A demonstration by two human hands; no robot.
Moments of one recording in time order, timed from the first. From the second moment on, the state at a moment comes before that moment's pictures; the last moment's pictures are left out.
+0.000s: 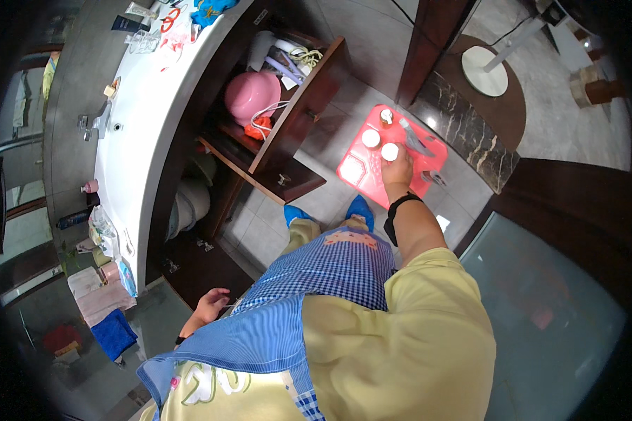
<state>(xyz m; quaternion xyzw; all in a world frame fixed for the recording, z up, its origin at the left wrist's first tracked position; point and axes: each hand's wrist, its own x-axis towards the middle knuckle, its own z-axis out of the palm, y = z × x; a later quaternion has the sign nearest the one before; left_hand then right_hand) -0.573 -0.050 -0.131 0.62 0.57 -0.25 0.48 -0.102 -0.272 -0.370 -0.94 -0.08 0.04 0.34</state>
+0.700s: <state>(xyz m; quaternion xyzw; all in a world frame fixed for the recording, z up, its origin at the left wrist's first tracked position) -0.544 -0.006 -0.141 0.57 0.55 -0.19 0.58 -0.134 -0.312 -0.358 -0.92 -0.09 0.19 0.32</state>
